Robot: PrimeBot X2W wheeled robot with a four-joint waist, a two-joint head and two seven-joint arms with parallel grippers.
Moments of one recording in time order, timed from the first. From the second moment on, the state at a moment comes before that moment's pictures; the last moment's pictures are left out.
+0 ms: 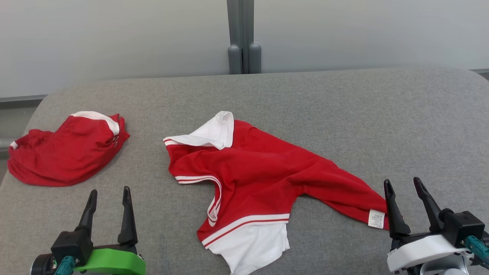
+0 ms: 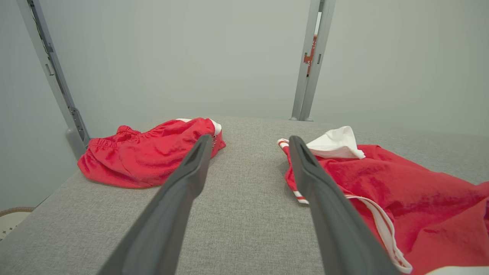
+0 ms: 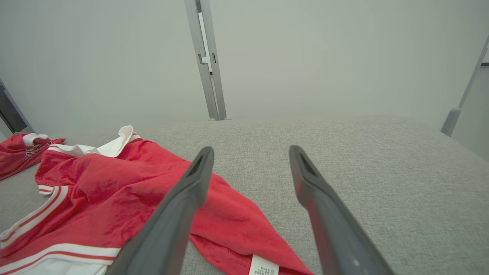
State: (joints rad) left arm 0.01 0.05 0.05 0.19 -0.17 -0.10 -0.26; right arm 0.06 -0.14 0.01 0.11 0.22 0.13 -0.26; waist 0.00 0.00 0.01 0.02
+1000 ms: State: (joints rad) left arm 0.04 0.05 -0.14 0.30 -0.16 -0.12 -0.26; right arm 0.06 -0.16 -0.04 0.26 0.20 0.13 -0.26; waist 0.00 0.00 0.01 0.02
